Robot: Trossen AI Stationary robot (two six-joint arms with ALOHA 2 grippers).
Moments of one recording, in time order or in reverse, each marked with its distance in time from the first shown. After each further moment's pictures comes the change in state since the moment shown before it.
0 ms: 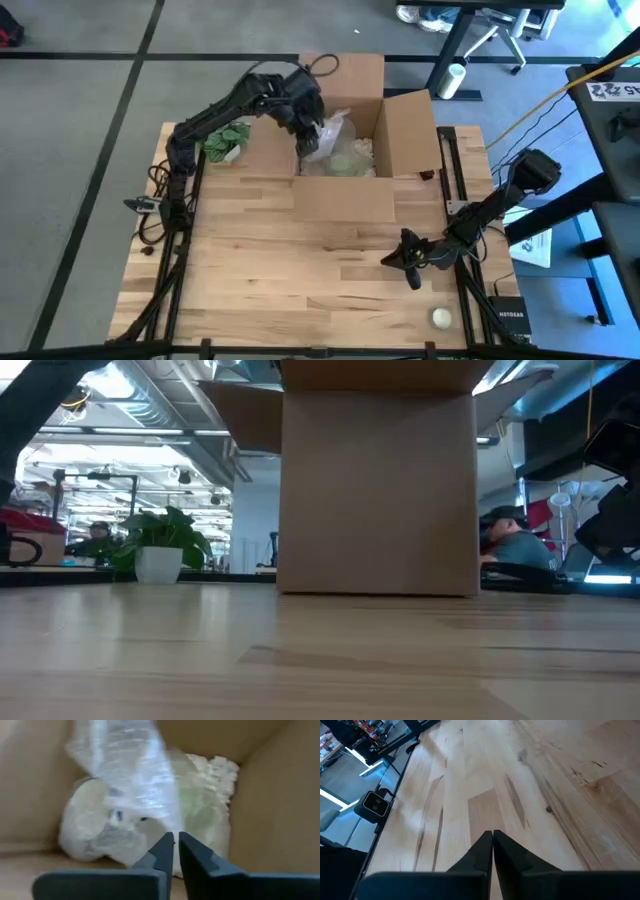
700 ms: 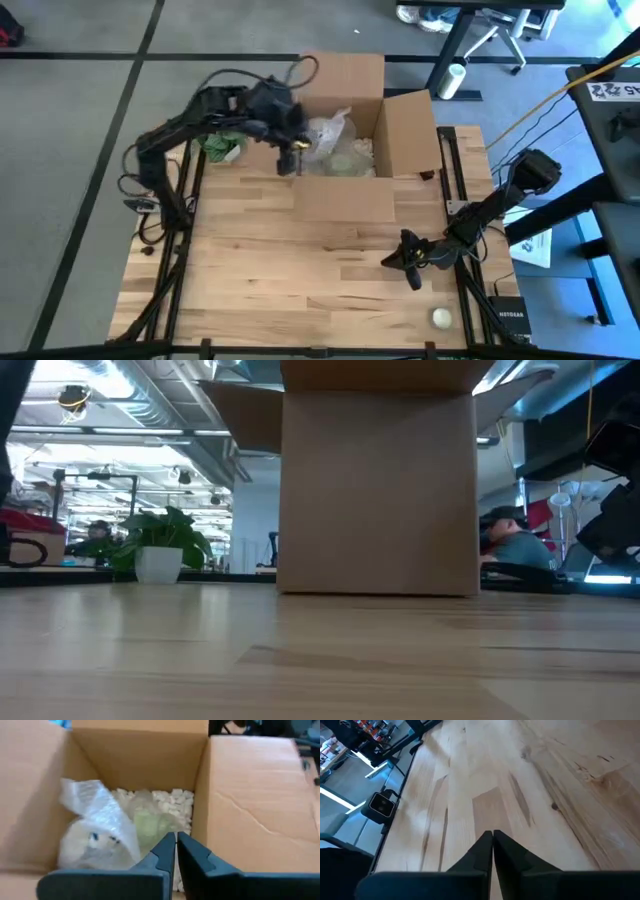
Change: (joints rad) left arm -0.170 -0.290 -0.126 0.085 -0.143 -0.018; right arm 0.000 0.000 0.000 0.010 -0.016 0.027
